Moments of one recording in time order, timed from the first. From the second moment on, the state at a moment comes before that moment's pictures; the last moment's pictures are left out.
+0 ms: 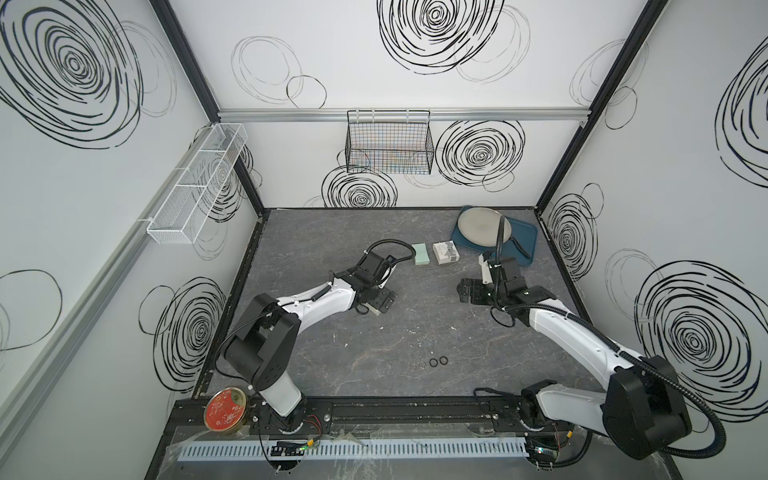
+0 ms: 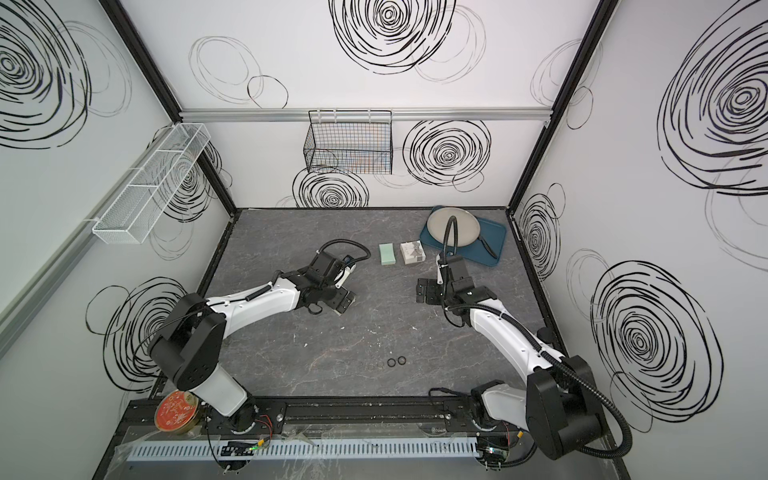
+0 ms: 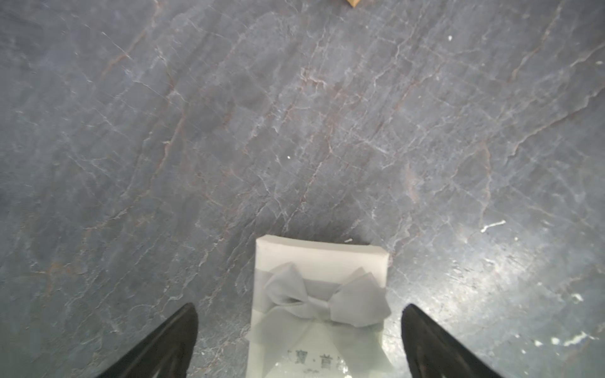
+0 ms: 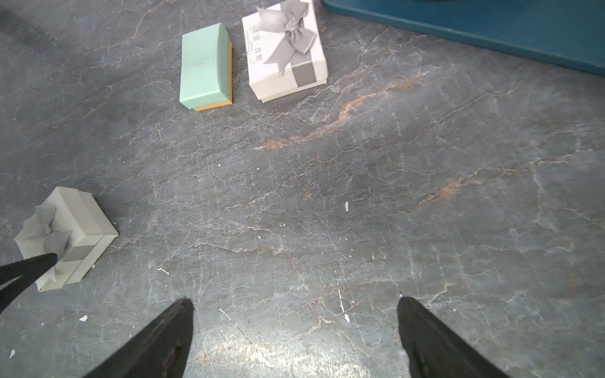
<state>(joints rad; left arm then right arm) -0.58 1.66 1.01 -0.38 -0.12 0.08 0.37 1.23 0.75 -0.40 -0.01 0.33</state>
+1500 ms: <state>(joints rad) -0.59 1.80 1.07 -0.47 -0.11 0.06 0.36 1.32 0.81 -0.42 -0.03 0.33</state>
